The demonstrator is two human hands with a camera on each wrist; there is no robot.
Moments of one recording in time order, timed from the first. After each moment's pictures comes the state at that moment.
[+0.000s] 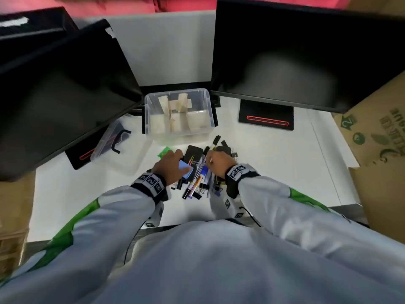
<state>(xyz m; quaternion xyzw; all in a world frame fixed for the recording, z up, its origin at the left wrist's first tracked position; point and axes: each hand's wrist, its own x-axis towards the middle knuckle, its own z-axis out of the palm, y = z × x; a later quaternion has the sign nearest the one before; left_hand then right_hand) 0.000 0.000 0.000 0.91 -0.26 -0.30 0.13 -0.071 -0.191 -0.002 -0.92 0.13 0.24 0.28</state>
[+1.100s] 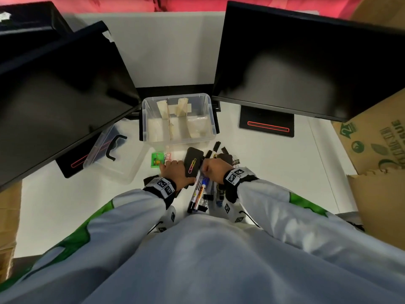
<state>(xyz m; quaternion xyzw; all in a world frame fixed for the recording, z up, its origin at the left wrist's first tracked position) 0.018 -0.028 -0.039 0.92 -0.25 -0.30 0.00 -0.043 -0.192 -0.019 -0.91 0.07 0.30 0.29</state>
